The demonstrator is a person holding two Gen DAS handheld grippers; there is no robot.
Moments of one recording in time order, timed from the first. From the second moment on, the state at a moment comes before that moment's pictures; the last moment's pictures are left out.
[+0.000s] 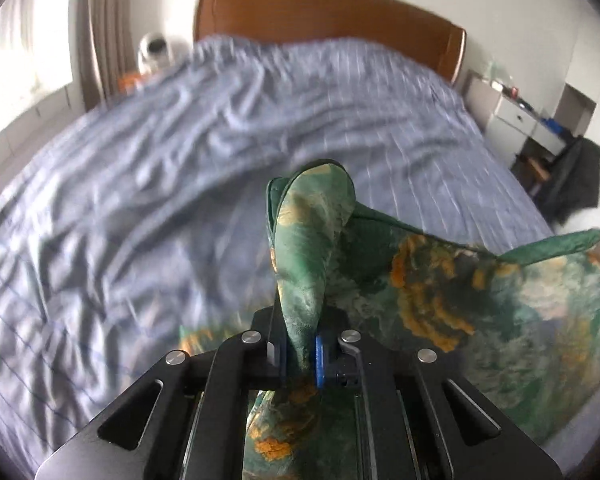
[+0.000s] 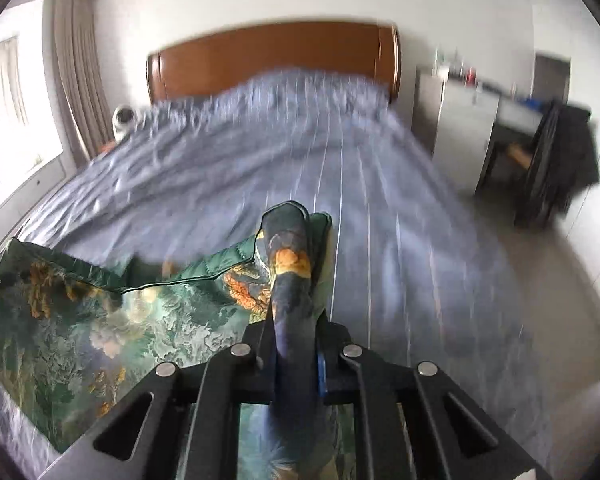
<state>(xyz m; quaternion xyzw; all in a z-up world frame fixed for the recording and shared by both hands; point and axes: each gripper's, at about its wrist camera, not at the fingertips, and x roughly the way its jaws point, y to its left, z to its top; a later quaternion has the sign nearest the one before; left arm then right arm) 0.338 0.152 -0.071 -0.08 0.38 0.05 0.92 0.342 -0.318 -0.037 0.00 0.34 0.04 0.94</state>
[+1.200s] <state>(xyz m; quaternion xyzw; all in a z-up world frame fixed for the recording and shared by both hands) 0.324 0.142 -0.121 -0.05 0.37 0.12 0.92 0.380 -0.353 -0.144 0.08 0.39 0.00 0.92</state>
